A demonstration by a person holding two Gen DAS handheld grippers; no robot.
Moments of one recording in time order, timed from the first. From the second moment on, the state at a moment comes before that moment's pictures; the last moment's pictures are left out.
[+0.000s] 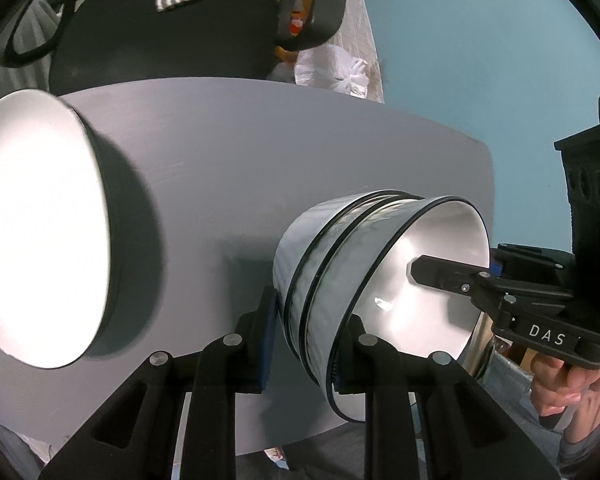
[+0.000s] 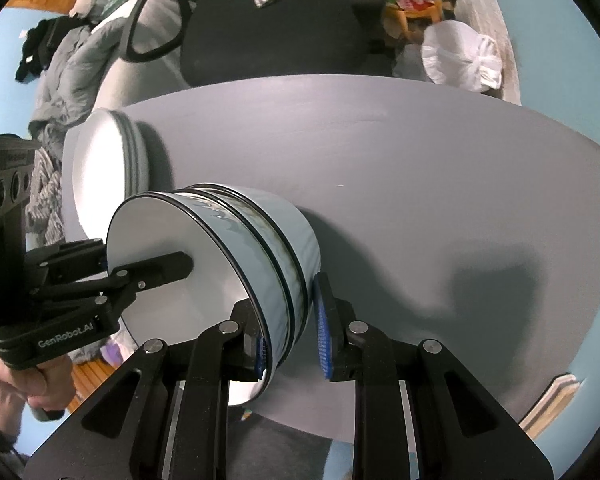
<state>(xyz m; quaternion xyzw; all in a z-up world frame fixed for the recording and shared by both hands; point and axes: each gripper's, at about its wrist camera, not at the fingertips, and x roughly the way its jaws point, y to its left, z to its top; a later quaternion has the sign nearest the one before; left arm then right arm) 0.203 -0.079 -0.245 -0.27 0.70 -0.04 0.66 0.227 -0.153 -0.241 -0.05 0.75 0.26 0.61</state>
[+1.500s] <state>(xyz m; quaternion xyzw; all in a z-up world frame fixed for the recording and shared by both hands) 0.137 0.108 -0.214 -0.33 0.64 0.06 0.69 0.217 0.045 -0.225 -0.12 0.72 0.34 0.59</state>
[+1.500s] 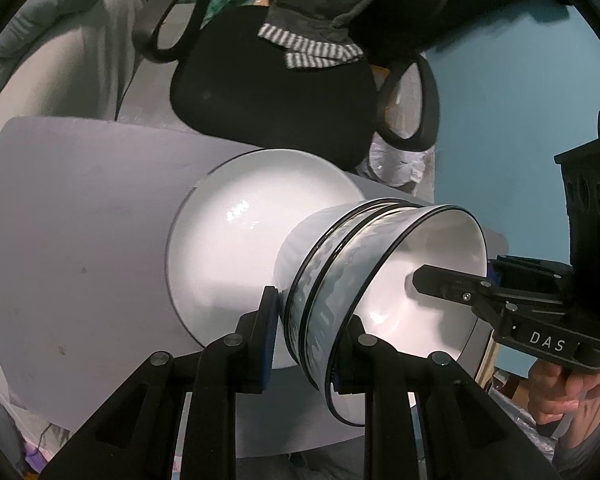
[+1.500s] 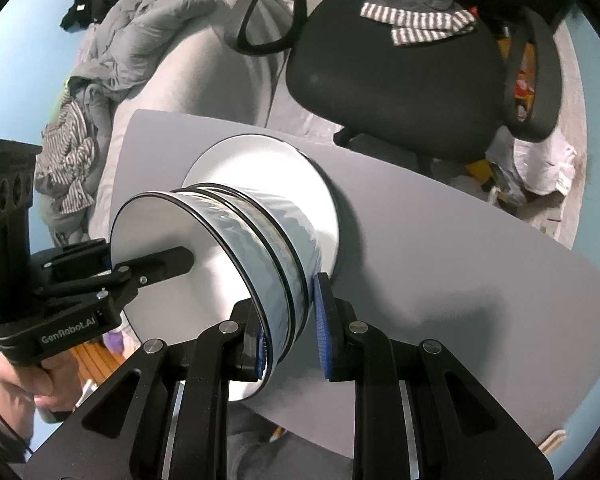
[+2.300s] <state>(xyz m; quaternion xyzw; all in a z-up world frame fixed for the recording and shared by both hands) 0.137 0.125 -0.236 -0.34 0.65 0.06 0.68 0.219 0.077 -0.257 -0.13 0.73 0.32 0.59</state>
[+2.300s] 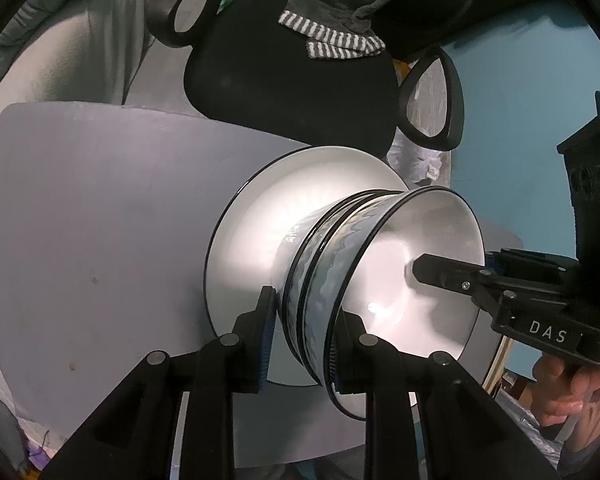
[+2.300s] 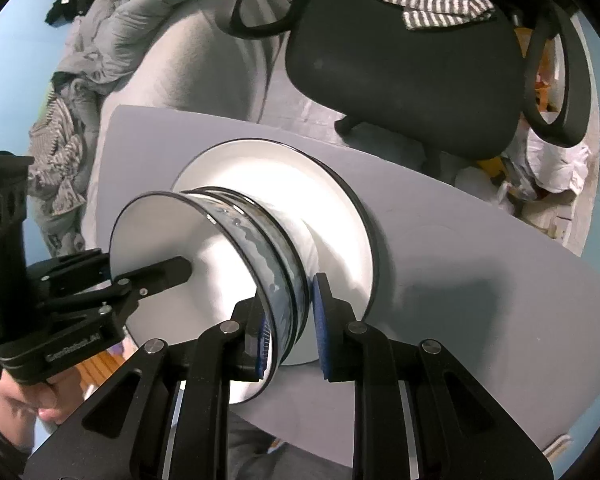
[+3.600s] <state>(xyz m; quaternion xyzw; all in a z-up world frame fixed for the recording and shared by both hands) 0.061 0.063 -0.038 -0.18 0.48 0.17 0.84 0.153 -0.003 -0.062 -0.12 0.53 0.22 0.81</state>
